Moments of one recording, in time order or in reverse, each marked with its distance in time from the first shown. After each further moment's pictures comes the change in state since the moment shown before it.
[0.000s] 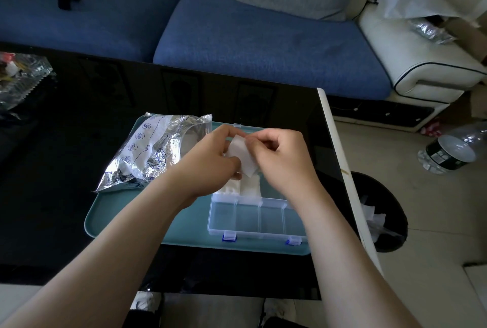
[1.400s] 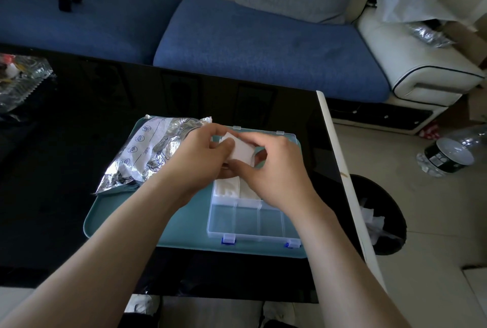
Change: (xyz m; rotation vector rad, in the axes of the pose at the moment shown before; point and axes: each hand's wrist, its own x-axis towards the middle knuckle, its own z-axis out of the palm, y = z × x) left_hand 0.009 -0.008 -0.006 -0.204 0.126 -0.018; right_hand -0.011 -0.004 0.002 -0.208 -0.050 -0.272
